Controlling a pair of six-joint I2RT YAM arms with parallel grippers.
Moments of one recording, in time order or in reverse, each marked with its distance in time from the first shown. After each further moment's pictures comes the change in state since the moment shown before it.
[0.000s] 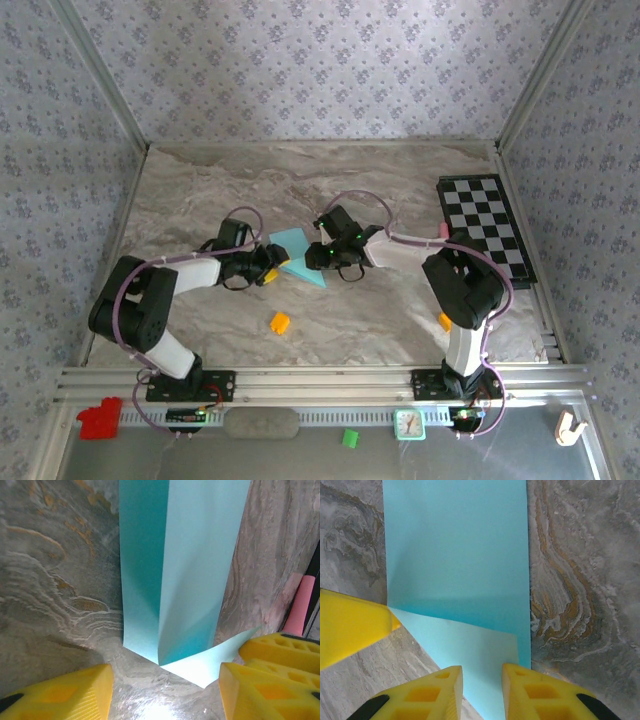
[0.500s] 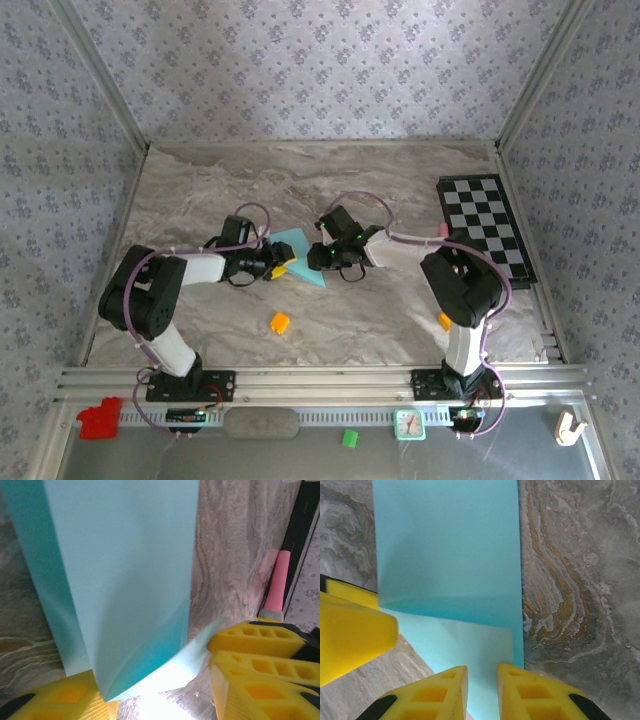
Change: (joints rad) left arm 0.000 0.083 0.027 0.124 0.121 0.049; right arm -0.013 0.019 -0.008 0.006 -0.013 0.000
